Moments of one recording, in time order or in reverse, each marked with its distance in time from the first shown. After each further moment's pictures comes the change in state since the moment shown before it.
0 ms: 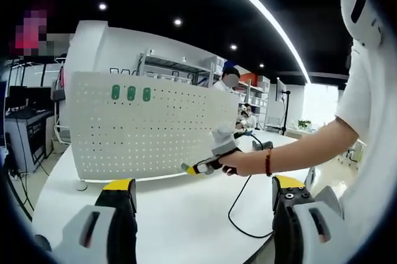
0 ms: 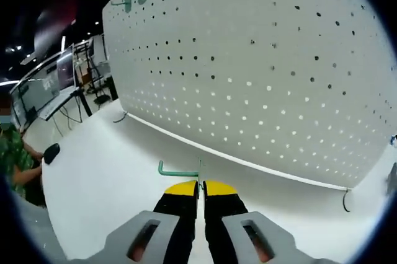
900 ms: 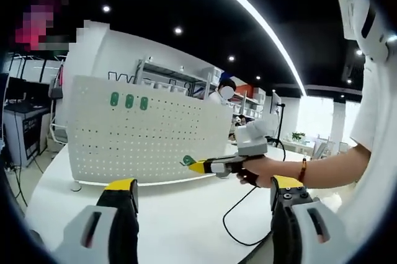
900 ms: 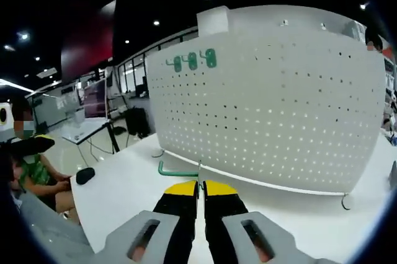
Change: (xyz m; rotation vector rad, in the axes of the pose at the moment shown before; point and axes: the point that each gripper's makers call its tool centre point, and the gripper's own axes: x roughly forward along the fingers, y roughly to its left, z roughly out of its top) left arm -0.012 -0.008 0.014 -0.052 -0.067 -0.050; right arm -0.106 0.079 0.041 -0.002 -0.289 0.086
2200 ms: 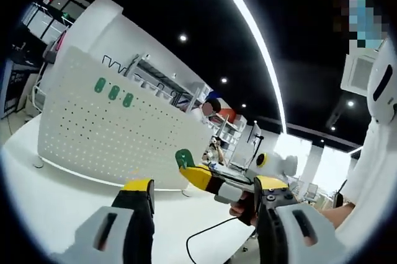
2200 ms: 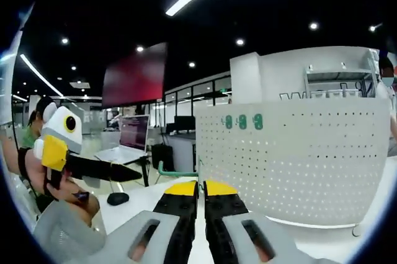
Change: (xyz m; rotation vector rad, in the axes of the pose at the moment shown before) left arm 0.027 -0.017 0.021 -0.283 -0.098 -0.159; right arm -0.055 0.083 0.054 -0.104 -0.311 0.189
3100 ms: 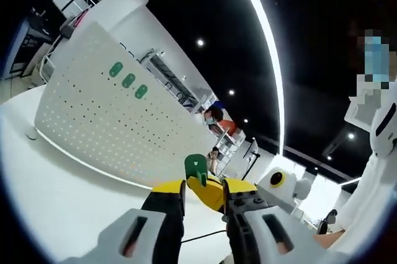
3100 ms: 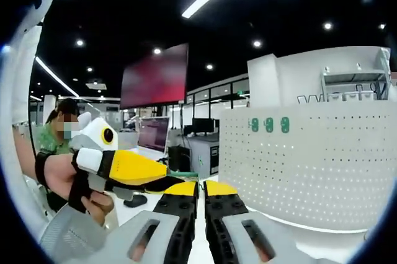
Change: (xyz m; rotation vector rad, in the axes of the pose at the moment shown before) left arm 0.007 0.022 0.004 -0.187 -0.056 -0.006; right arm 0.010 0.045 0.005 -0.023 -0.016 0.122
